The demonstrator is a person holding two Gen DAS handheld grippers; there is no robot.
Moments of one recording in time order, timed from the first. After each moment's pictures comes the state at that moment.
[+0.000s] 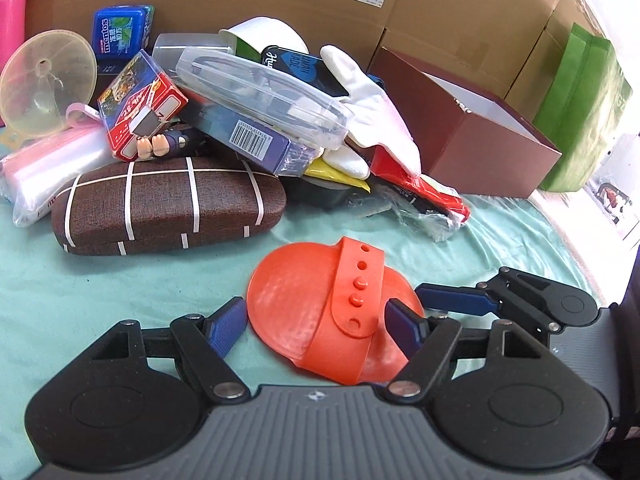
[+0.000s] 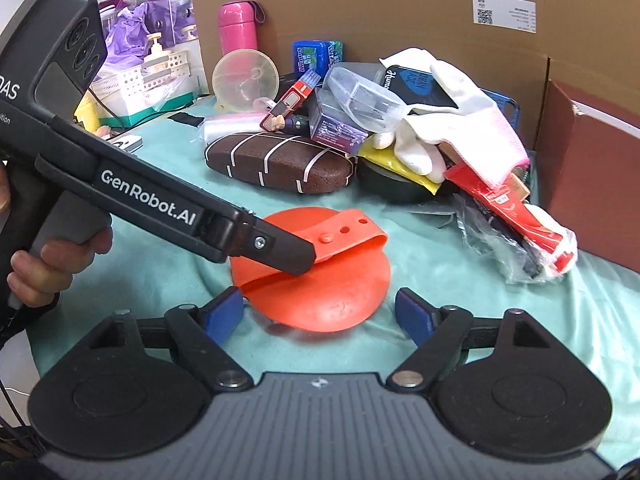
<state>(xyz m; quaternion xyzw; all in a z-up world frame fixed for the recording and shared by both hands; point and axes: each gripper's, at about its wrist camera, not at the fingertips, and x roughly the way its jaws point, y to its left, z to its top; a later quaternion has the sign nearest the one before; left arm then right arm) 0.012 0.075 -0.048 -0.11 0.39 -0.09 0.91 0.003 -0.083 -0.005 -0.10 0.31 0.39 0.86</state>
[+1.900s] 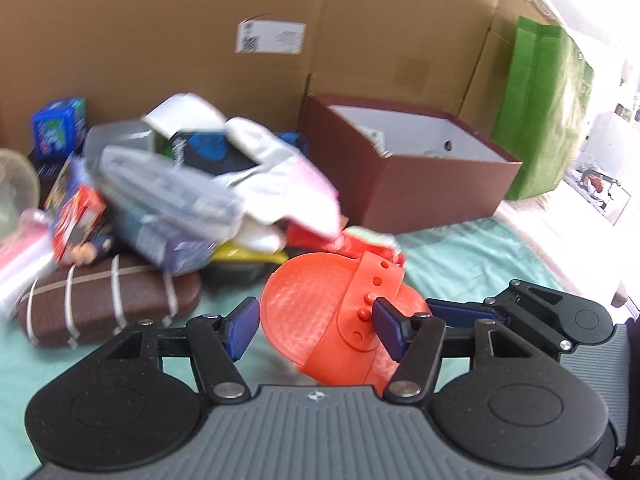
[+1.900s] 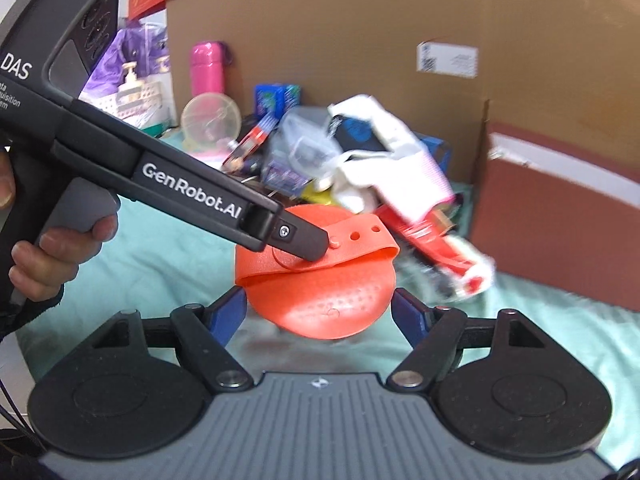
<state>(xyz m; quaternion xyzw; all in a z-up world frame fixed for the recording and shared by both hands) 0.024 0.013 -0.001 -0.06 0.33 -0.11 0.94 -0.012 -0.130 0.030 -0.11 0.25 0.33 0.91</state>
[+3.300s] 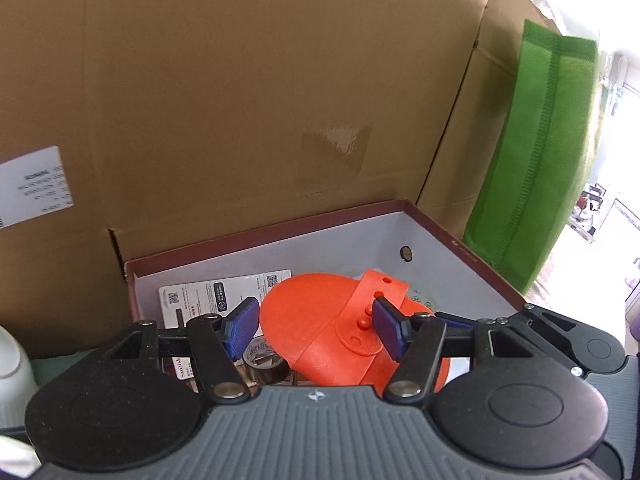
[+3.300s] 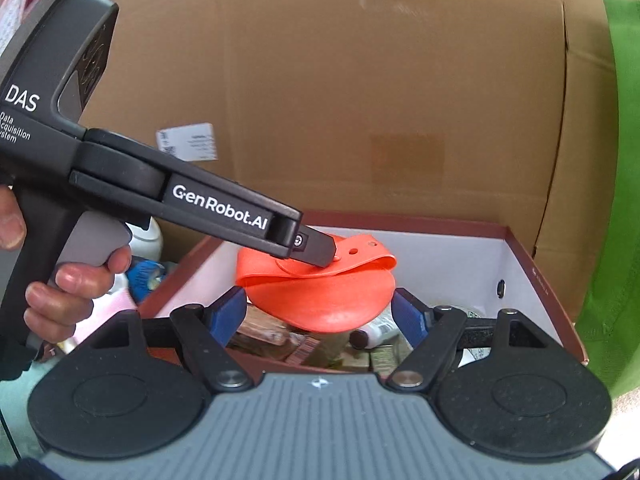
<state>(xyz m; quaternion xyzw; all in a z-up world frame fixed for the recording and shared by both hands) 0.254 -0.117 0.049 -0.03 0.31 -0.18 0.93 0.184 -0.257 0.077 -0.04 0.22 0.21 0.95</state>
